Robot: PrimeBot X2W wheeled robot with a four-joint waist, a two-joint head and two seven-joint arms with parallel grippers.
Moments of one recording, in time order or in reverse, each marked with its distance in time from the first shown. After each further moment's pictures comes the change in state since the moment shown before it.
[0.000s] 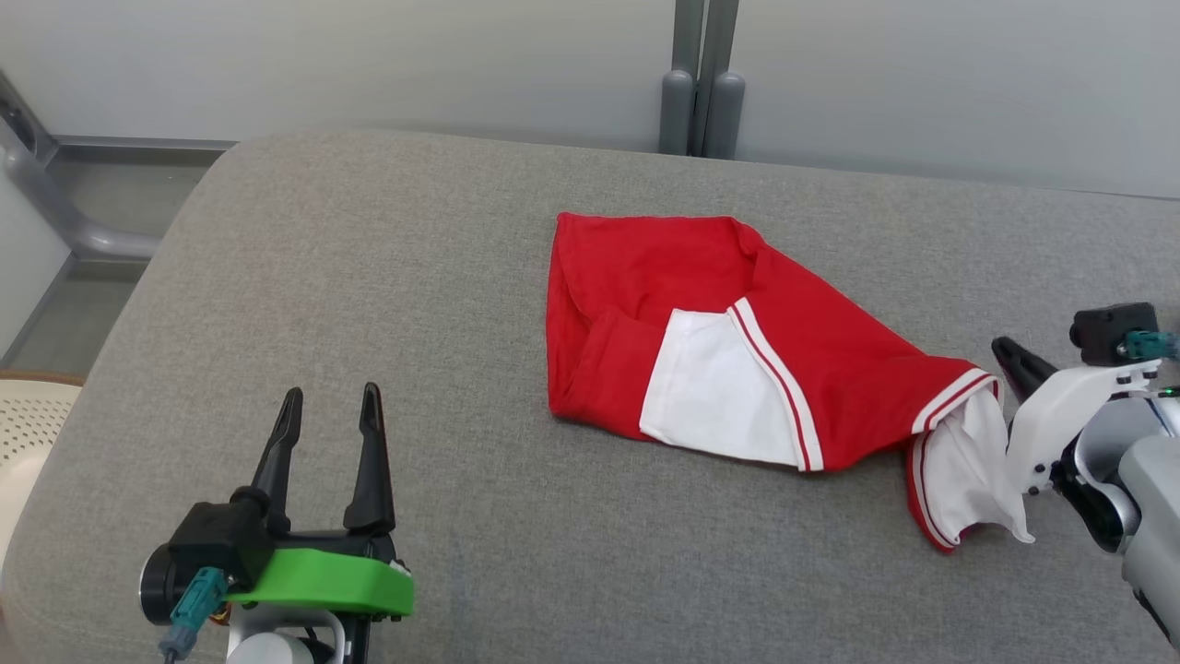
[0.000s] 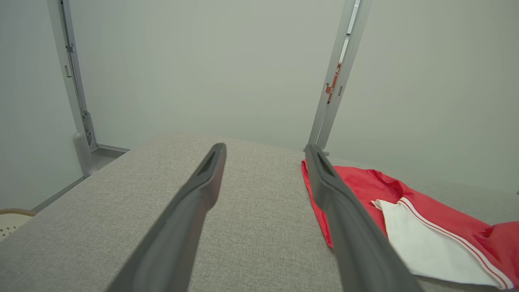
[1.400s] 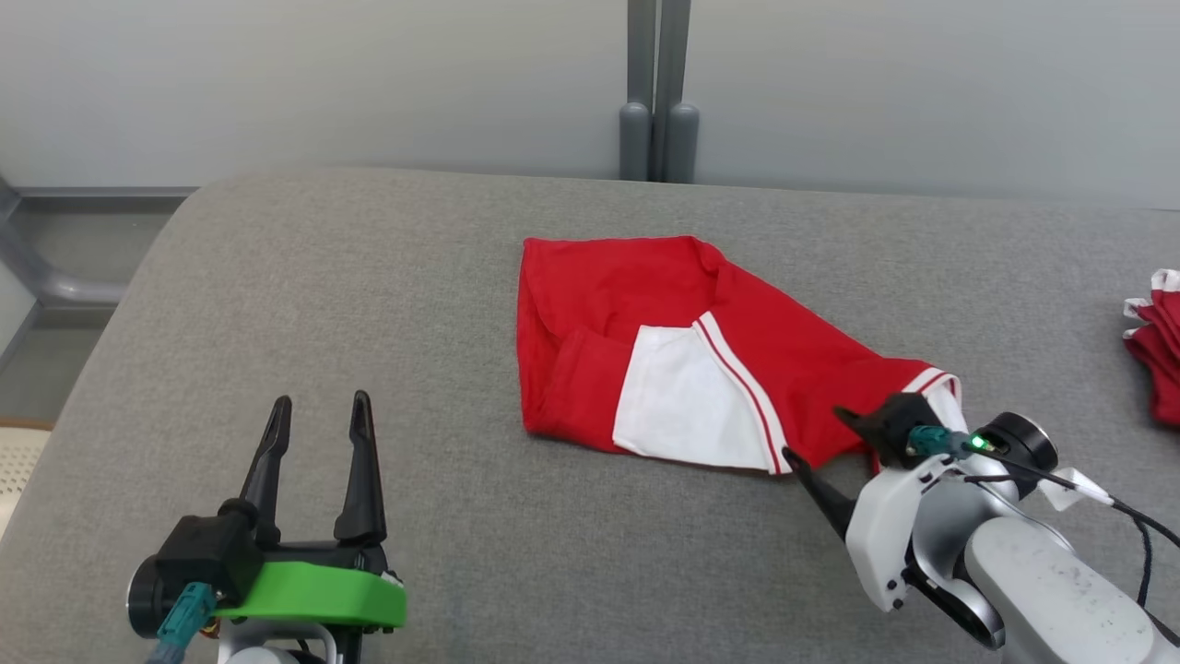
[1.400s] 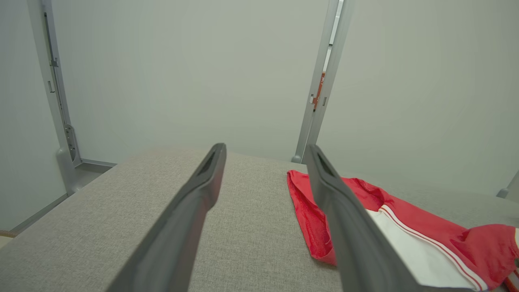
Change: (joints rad) left arm 0.036 0.026 0.000 -0.054 -0.008 0.020 0.008; right arm 0.204 0.108 0.031 -0.438 -0.313 0.000 0.139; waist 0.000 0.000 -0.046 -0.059
